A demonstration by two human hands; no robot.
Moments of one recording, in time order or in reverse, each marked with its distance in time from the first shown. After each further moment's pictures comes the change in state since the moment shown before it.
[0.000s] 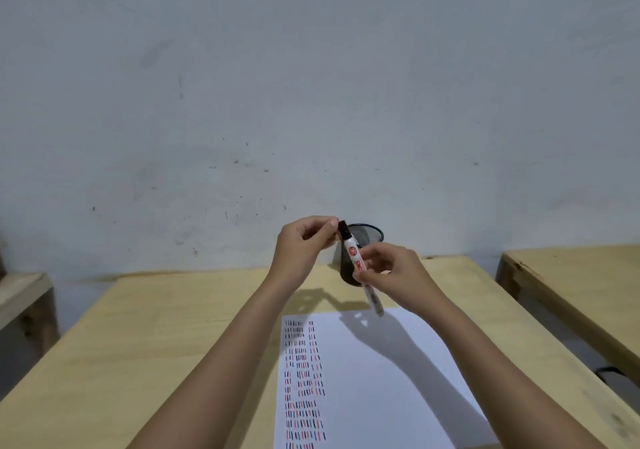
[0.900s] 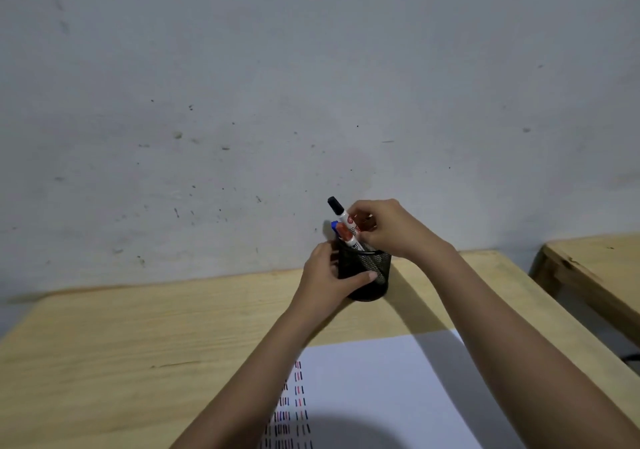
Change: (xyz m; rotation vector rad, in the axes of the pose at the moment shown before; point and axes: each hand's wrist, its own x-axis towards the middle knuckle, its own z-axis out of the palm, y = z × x) left_hand 0.061 -0.149 0.029 0.261 -0.105 -0.146; right_hand 0.152 0.078 -0.008 -0.435 -0.138 -0.034
